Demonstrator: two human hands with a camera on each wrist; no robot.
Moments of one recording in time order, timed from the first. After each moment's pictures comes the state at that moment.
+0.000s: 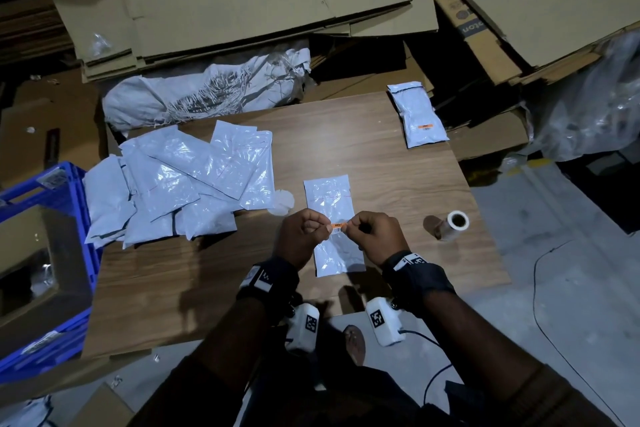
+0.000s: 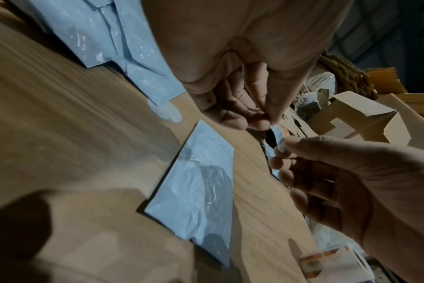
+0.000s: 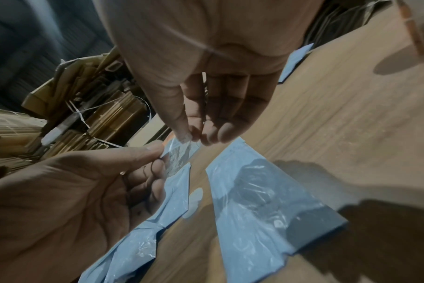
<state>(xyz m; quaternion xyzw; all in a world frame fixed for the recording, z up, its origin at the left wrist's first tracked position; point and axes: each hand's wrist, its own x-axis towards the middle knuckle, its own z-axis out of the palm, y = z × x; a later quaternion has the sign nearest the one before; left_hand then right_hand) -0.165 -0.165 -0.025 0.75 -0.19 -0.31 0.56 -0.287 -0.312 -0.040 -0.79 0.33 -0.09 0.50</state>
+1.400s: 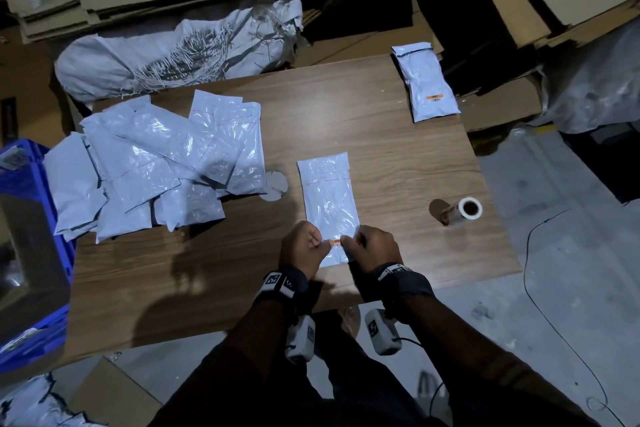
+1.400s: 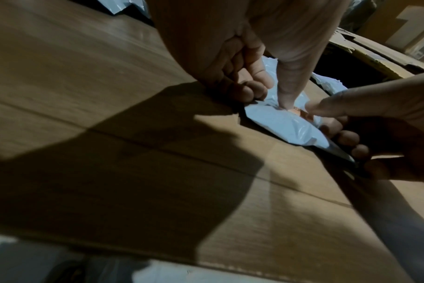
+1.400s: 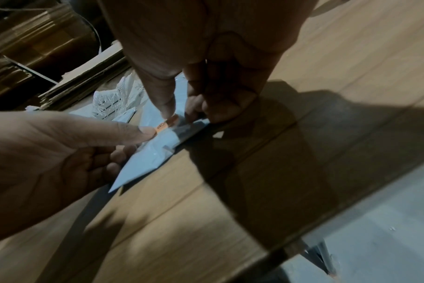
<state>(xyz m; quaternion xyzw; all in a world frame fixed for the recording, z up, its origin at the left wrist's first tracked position) -0.181 -0.159 -0.136 0.85 -0.18 -0.27 0.43 -0.296 -0.295 -0.111 -0.81 0.43 0.07 0.39</state>
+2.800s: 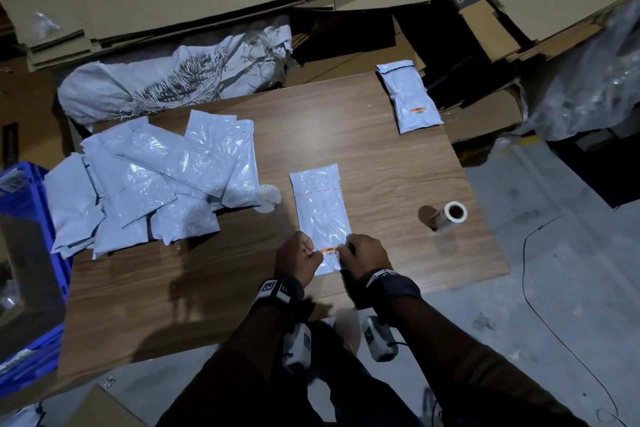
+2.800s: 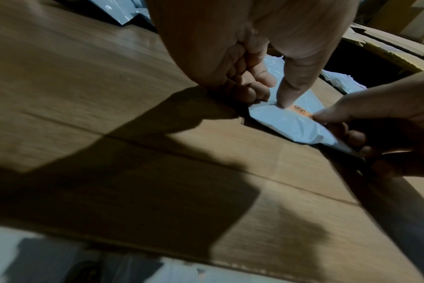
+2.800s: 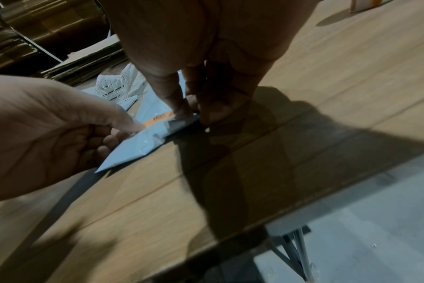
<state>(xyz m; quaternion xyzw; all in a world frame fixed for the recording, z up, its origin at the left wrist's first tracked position) -0.182 -0.162 -0.125 0.87 -0.20 -0.27 0.35 -0.295 -0.293 -0.119 -0.83 0.40 0.06 0.38</state>
